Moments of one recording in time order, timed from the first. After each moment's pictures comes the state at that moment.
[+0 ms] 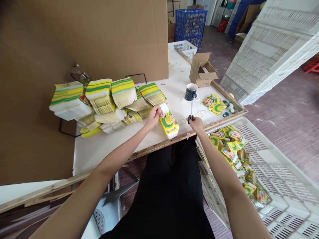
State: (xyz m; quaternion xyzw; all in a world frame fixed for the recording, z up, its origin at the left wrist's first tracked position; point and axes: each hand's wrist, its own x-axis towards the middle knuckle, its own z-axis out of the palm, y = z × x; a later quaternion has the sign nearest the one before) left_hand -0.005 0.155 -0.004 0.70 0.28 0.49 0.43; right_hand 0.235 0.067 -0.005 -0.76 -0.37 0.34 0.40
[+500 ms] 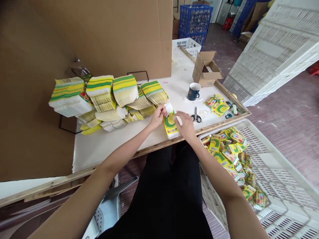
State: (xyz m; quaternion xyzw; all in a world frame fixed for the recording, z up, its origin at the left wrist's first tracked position) left_hand 0.004 0.159 -0.008 0.74 0.29 0.46 0.39; right_hand 0.169 0.051 0.014 -0.61 -0.65 0.14 0.42
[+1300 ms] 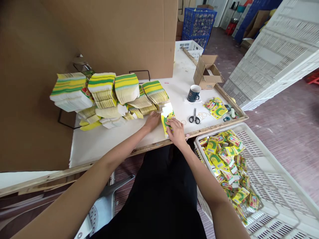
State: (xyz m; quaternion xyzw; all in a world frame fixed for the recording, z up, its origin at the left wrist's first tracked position) left_hand -0.033 0.177 -0.063 0.86 0.40 0.29 0.15; right_hand 0.138 0.030 -0.007 -0.55 -0.73 0.07 0.39
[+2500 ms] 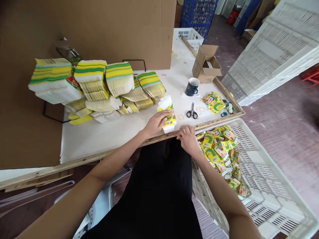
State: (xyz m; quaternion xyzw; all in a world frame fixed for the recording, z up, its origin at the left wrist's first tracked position) left_hand -0.013 0.094 -0.011 0.86 0.26 0.37 0.24; right_hand 0.201 -0.032 -0.025 -0.60 -0.76 0.03 0.24
